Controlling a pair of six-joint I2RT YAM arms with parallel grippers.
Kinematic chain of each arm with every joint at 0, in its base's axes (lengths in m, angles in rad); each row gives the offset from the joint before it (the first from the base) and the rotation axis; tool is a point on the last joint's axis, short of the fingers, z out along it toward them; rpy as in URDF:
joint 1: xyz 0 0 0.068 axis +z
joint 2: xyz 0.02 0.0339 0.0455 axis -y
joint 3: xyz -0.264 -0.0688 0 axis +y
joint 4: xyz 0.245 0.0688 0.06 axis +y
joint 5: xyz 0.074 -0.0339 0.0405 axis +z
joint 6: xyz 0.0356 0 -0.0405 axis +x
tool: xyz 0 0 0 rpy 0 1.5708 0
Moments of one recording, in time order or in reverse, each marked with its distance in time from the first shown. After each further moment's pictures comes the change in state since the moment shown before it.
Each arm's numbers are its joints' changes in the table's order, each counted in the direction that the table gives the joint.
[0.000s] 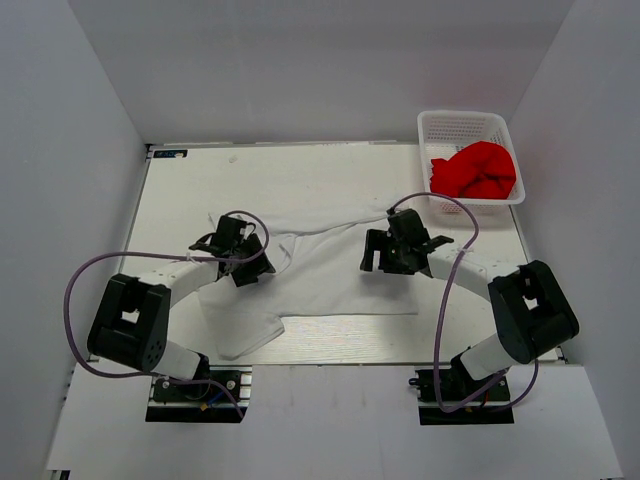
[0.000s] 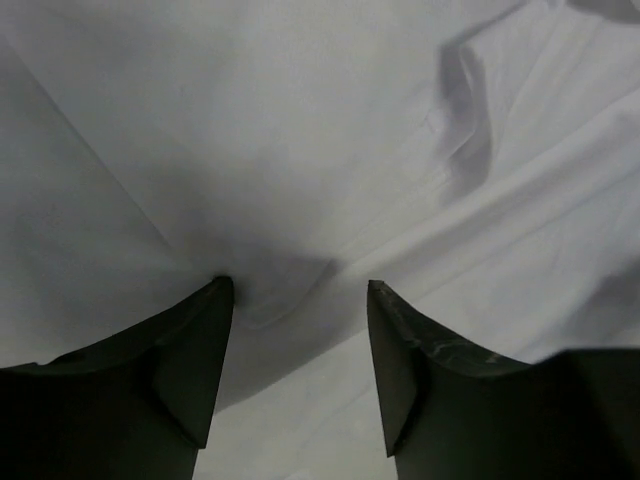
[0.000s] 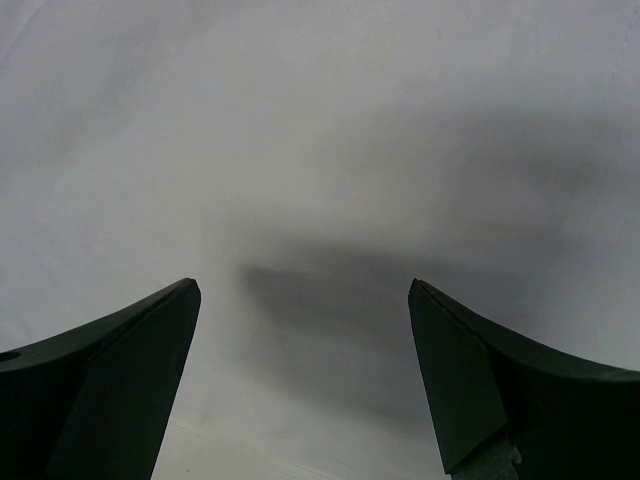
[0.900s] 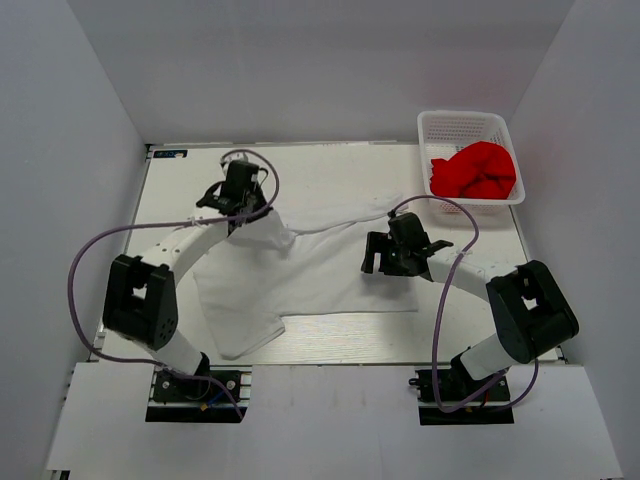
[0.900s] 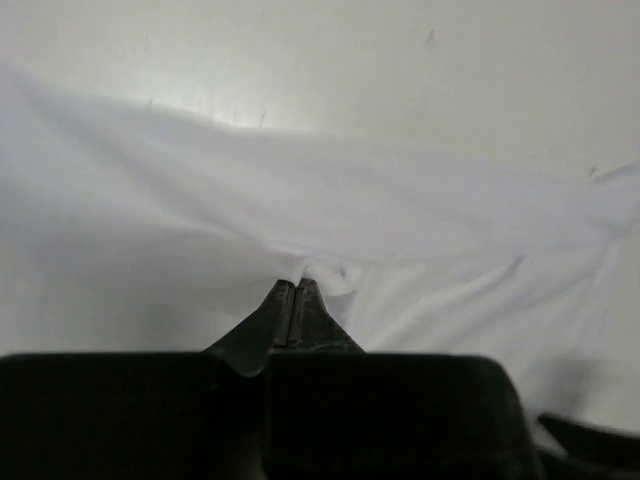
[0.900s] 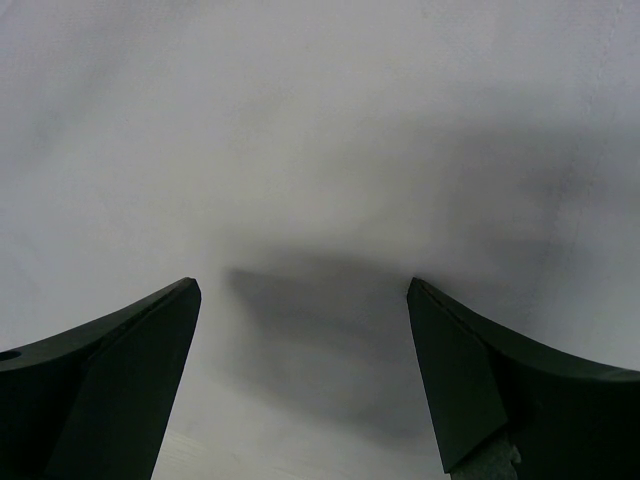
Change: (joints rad) left arm -0.045 -0.099 -0.391 0.073 0.277 0.058; right arm 0.001 -0.005 0.048 -0.061 -0.028 0.001
